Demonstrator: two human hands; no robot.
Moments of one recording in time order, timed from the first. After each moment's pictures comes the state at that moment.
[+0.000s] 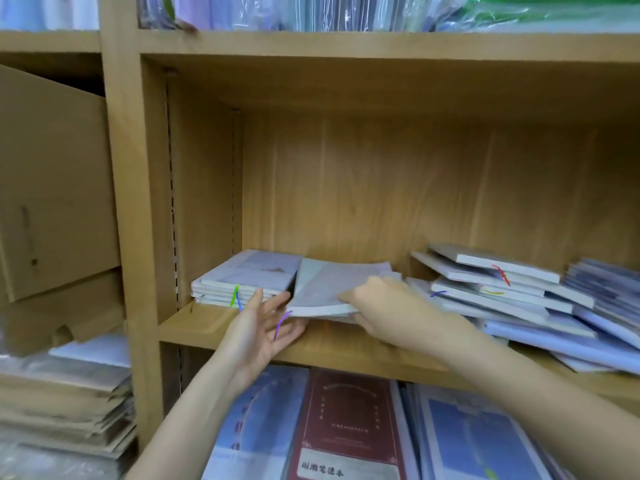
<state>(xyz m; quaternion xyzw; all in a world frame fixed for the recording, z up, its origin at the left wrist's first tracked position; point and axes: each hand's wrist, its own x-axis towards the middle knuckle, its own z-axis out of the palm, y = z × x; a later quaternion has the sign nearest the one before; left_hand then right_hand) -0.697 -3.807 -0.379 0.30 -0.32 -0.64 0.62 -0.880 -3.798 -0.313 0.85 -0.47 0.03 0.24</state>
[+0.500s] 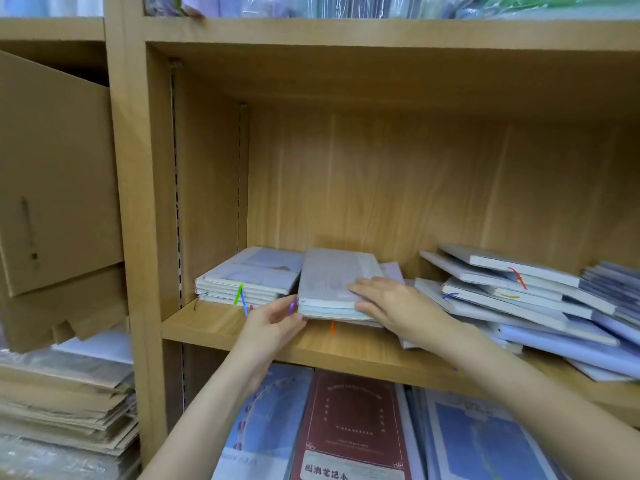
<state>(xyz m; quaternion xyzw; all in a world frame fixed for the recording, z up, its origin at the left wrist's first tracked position) -0.699 -3.818 -0.395 0.39 -0.47 -0.51 0.61 -0.910 -3.852 -0.339 0.88 -0.44 0.12 0.17</state>
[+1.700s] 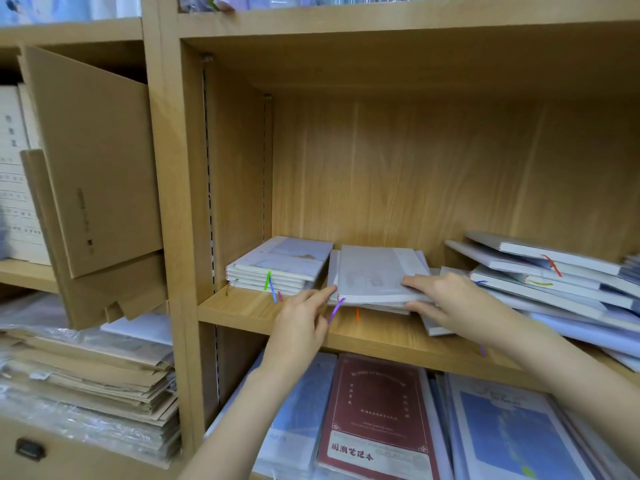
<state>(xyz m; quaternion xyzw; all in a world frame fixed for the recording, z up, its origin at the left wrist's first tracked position) -0.700 -3.811 -0.409 0.53 -0.71 -0.01 0.46 -0.930 -3.823 -0.334 0.85 -0.47 0.13 0.18</state>
